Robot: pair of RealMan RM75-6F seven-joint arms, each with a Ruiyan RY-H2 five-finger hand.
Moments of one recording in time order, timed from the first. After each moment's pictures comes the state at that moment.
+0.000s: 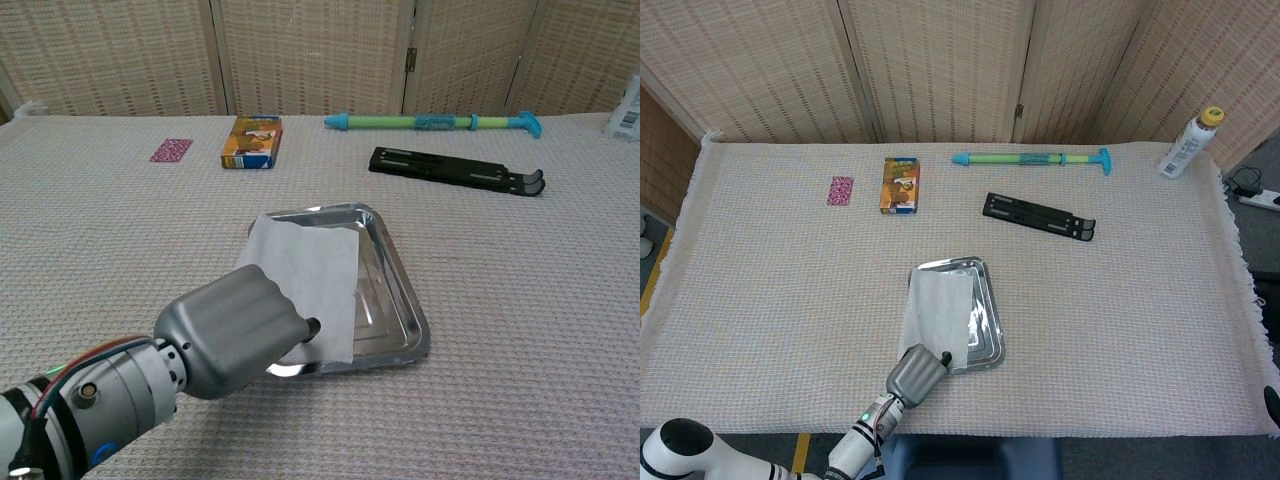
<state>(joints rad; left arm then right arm) -0.78 -1.84 0.07 -1.69 1.01 1.21 1.35 -0.15 -0.99 0.07 -1.54 -1.80 2.09 0.57</state>
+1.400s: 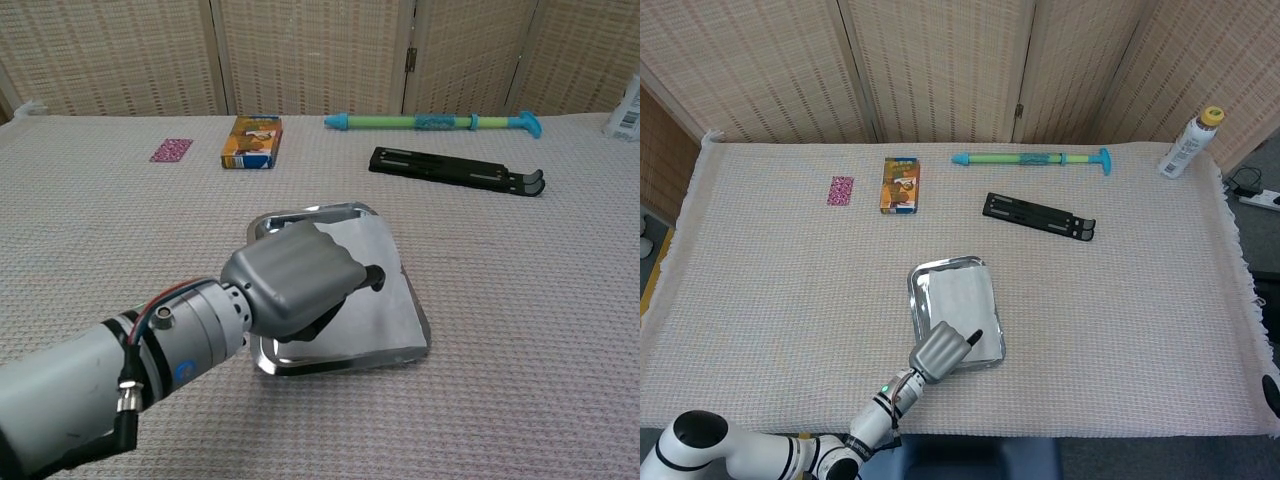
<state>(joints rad) -0.85 -1.88 -0.07 -1.50 1.15 1.05 1.01 -0.13 -0.99 0.08 -1.55 -1.76 2.05 0.56</state>
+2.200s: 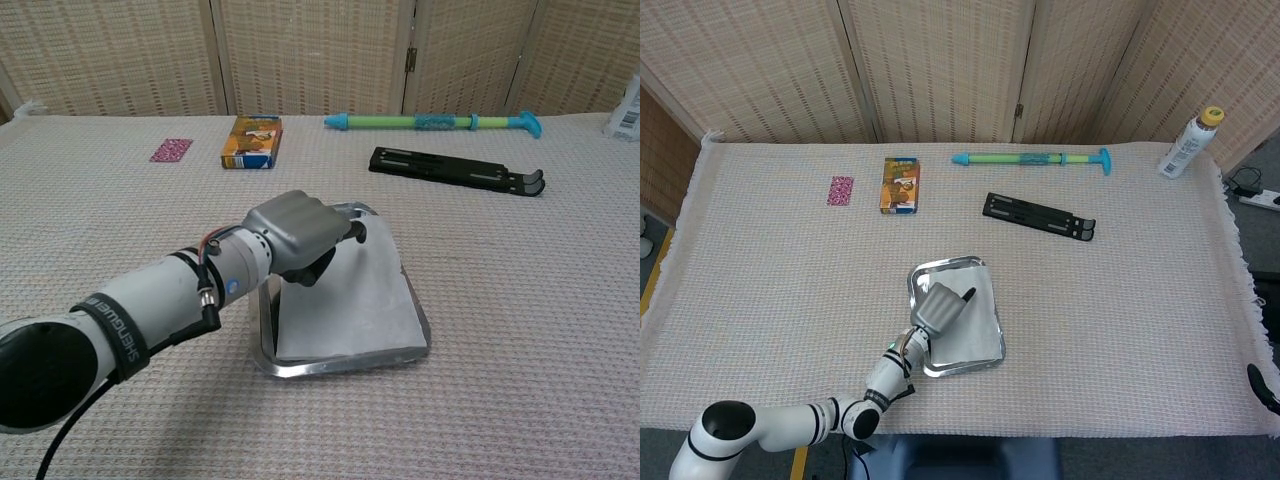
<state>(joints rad) -0.97 -1.98 -0.22 -1.13 1.03 0.88 0.83 -0.10 -1.00 0.07 -1.55 -1.73 1.97 0.56</state>
